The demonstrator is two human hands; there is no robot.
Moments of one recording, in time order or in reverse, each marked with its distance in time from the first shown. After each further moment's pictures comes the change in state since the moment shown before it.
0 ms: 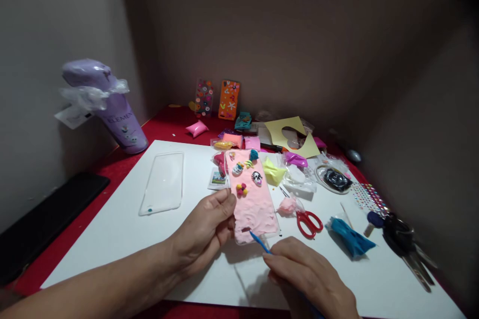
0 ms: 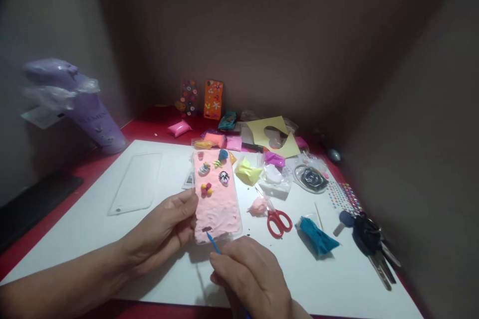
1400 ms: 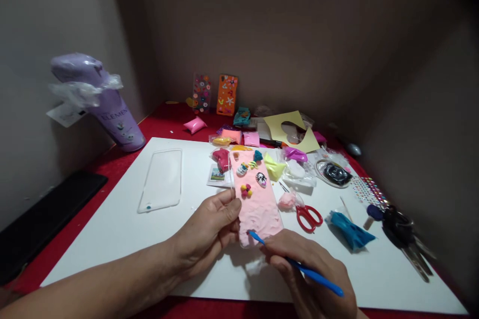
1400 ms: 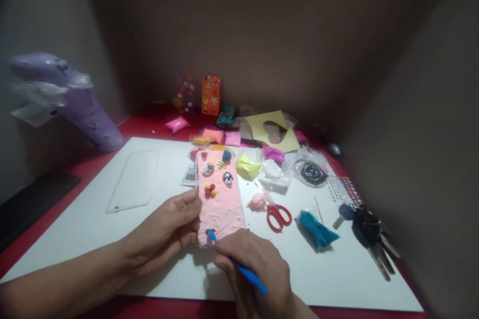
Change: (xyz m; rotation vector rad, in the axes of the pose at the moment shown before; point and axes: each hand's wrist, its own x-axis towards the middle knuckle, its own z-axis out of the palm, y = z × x) left_hand -0.002 -0.002 -0.002 0.105 -0.072 -0.117; right_hand 0.011 -0.012 -0.004 0.065 0.072 0.195
